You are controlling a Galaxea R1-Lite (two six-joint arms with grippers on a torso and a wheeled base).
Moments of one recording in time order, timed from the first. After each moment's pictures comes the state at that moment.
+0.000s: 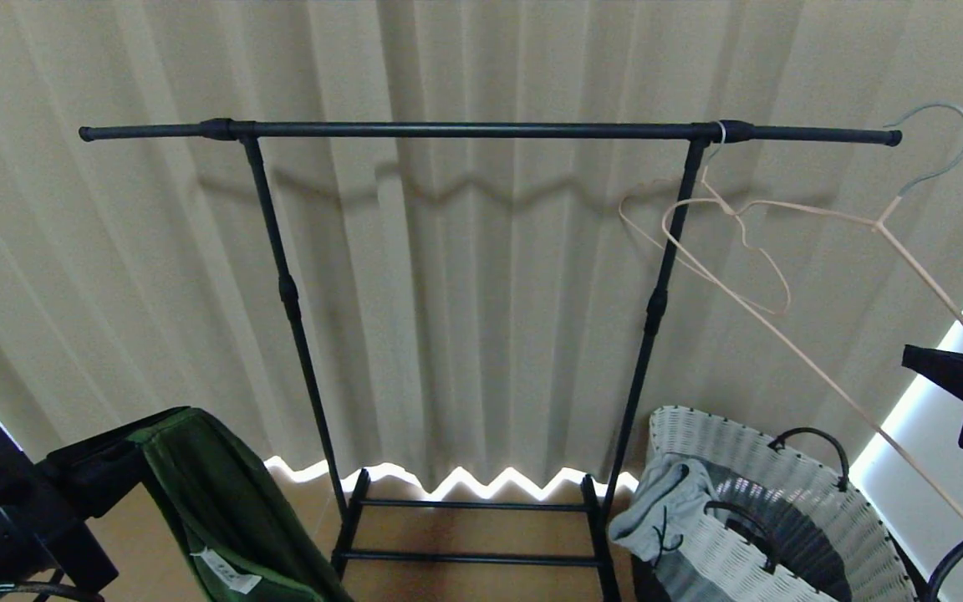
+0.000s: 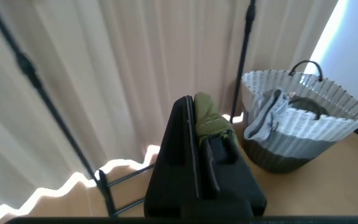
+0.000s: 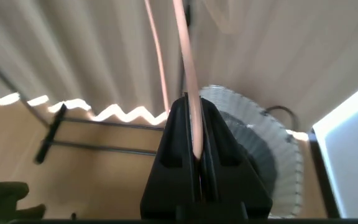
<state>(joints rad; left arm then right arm) -0.22 1.03 -0.23 -0.73 -0.27 0.08 0.28 1.08 -0.65 -0.11 -0.22 0.08</state>
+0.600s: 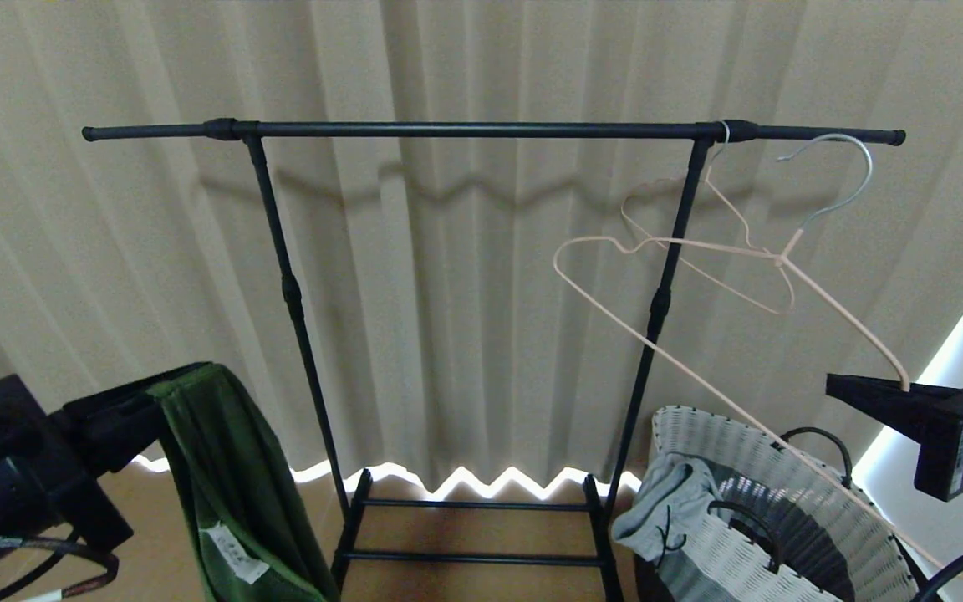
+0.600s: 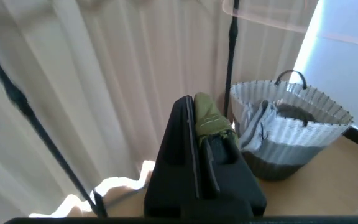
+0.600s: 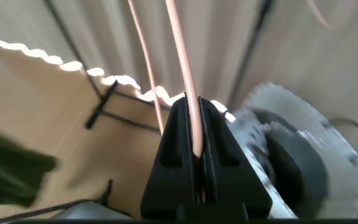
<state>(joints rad) -0.30 1.08 -0.36 -0.70 -0.26 0.10 0.40 1.12 -0.62 -0.14 -0.07 0.10</state>
